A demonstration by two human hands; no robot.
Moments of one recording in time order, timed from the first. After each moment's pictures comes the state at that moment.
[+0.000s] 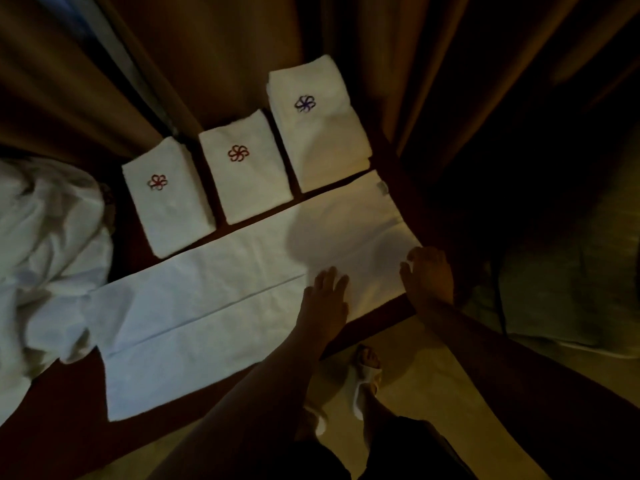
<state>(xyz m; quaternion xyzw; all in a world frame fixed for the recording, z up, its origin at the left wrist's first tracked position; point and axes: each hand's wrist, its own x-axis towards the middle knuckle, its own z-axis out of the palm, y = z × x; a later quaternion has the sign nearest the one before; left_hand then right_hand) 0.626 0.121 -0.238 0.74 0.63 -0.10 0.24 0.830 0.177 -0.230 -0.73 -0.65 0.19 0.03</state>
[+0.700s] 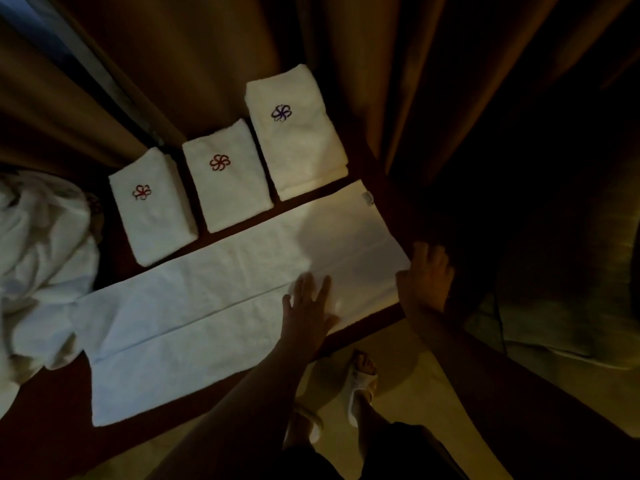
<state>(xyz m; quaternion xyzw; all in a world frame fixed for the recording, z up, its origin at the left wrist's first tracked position) 0.650 0.113 -0.243 0.70 0.68 -0.13 0.19 0.857 0.185 -0.230 -0.77 -0.61 0.16 0.04</state>
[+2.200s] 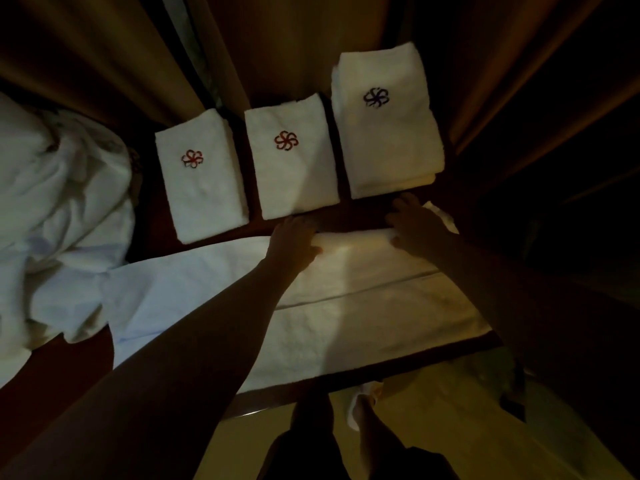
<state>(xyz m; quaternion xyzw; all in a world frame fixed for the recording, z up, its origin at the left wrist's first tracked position) 0.487 0.242 -0.233 0.67 0.71 -0.02 0.20 0.724 0.335 -0.240 -0.43 -0.87 0.10 -0.21</state>
